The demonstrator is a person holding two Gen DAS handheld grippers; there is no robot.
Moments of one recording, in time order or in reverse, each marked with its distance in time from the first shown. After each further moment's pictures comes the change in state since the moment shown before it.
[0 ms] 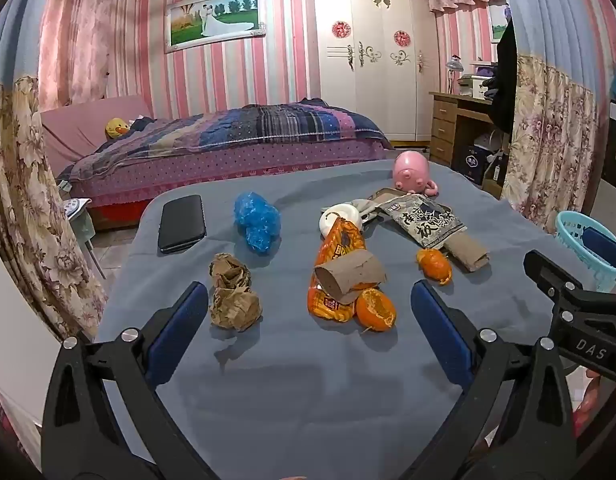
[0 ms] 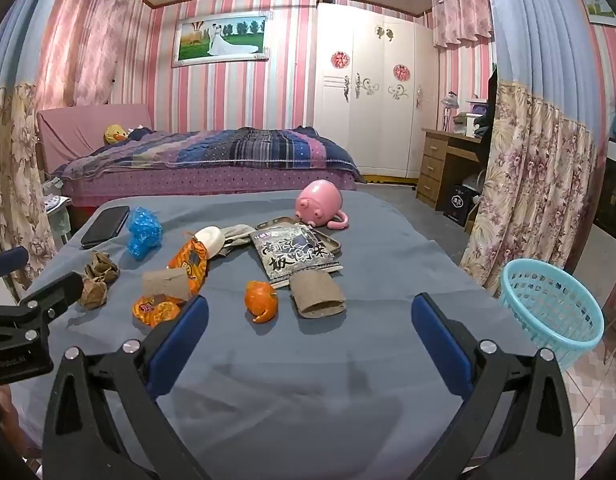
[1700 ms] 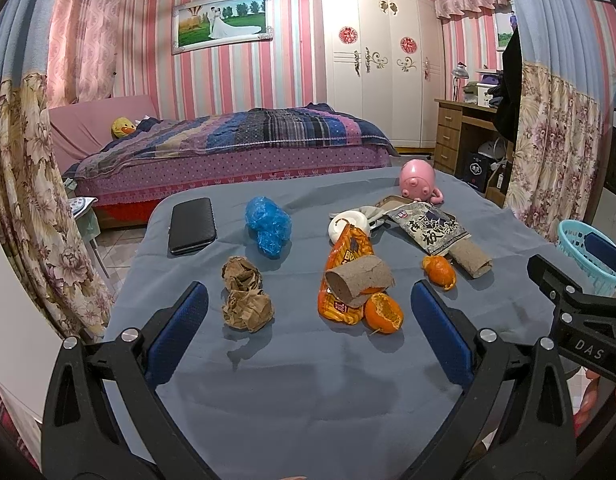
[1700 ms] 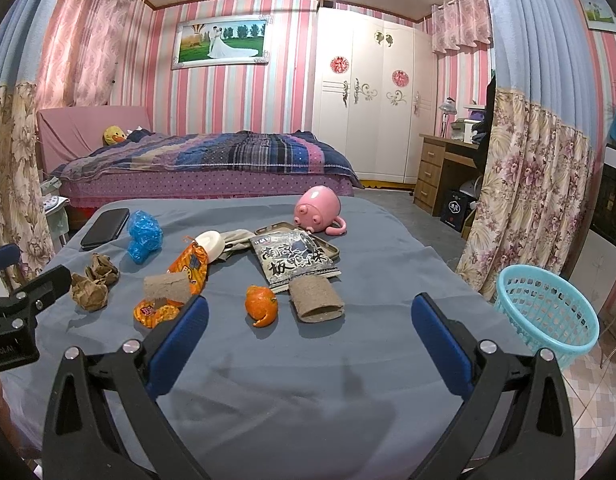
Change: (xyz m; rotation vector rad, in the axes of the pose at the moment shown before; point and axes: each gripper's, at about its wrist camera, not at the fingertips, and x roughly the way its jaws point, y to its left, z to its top) left arm -0.009 0.014 0.003 -0.026 -0.021 0.008; right arm -0.006 -0.001 0.004 -0.007 -0.011 -0.013
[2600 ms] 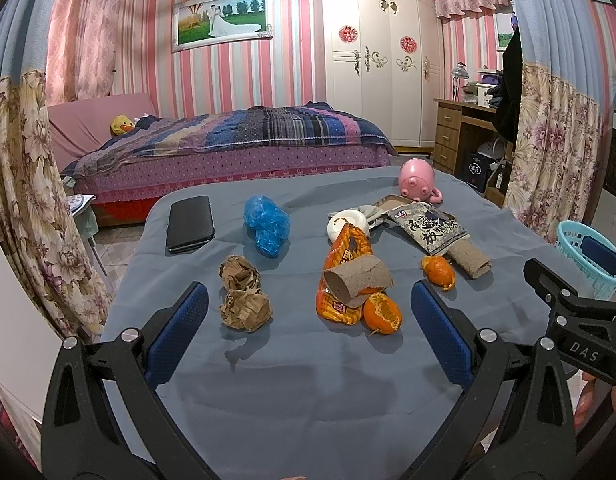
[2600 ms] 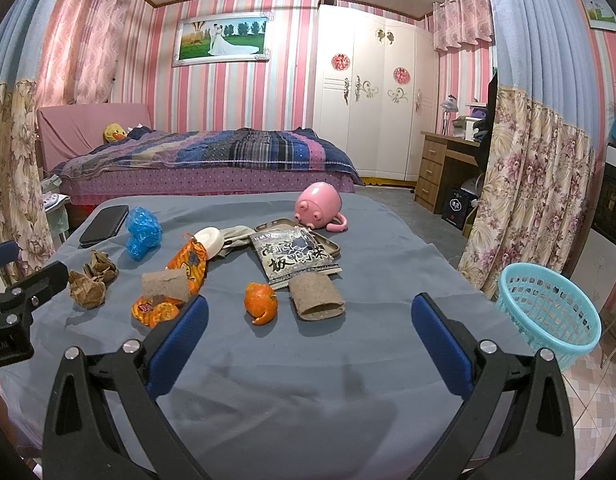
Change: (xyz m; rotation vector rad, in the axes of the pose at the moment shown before) left arm 0.000 -0.001 0.000 -0.005 0.000 -0.002; right arm 0.001 0.001 0.000 -0.004 0.001 -0.001
